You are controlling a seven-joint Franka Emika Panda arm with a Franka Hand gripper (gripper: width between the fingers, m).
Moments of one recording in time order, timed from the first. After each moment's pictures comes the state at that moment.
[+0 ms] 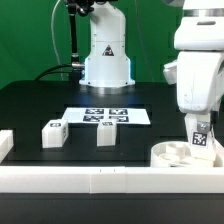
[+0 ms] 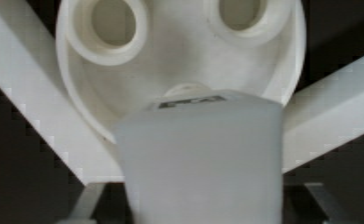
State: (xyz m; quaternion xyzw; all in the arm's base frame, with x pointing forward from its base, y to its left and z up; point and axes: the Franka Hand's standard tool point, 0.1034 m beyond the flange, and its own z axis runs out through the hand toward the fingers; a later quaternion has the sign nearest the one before) arm 0.627 0.114 0.077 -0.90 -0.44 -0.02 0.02
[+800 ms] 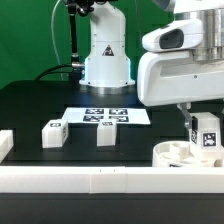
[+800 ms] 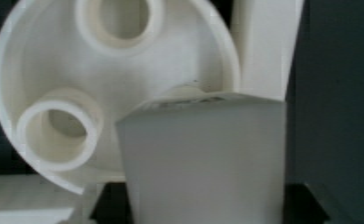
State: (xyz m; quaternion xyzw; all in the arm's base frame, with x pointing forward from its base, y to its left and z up) arm 0.627 0.115 0.076 -1.00 0.00 -0.03 0.05
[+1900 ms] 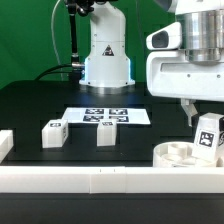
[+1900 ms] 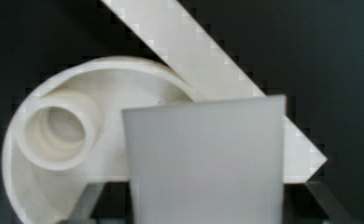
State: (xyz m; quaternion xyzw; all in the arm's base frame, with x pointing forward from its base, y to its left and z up) arm 0.626 0.118 0.075 -0.91 0.41 -0.01 0.07
